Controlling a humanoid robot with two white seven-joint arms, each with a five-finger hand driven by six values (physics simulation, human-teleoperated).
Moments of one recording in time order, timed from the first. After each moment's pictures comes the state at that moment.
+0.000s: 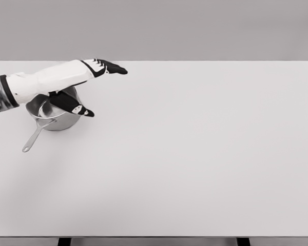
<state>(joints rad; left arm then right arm) -0.57 0.81 -0.48 -1.76 0.05 -0.33 -0.58 0.02 0.00 -0.15 -0.06 -0.22 0.13 -0.24</state>
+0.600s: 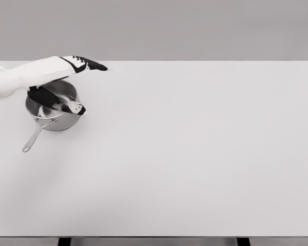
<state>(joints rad) -0.60 0.95 -0.49 -1.76 0.05 -0.26 -0.59 0.02 0.00 -0.15 -0.06 -0.22 0.14 -0.24</state>
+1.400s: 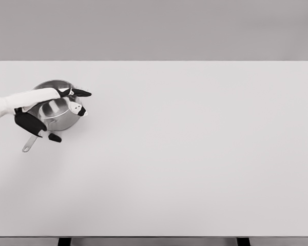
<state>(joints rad) -0.58 1.15 -0.72 -1.76 0.41 -0.20 -0.51 0.02 0.00 -0.15 -0.06 -0.22 0.14 -0.24</state>
